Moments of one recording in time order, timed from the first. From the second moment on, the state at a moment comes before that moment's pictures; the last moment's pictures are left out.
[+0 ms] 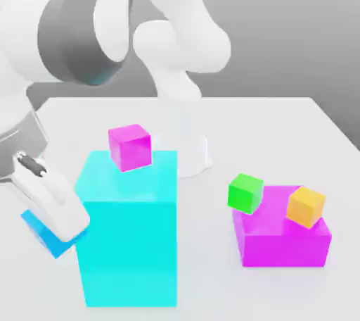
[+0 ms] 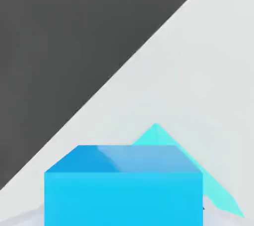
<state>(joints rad) -0.56 0.13 0.24 -2.05 0.17 1.97 1.07</state>
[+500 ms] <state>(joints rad) -0.53 -0.41 0.26 -2.31 0.25 1.82 1.03</state>
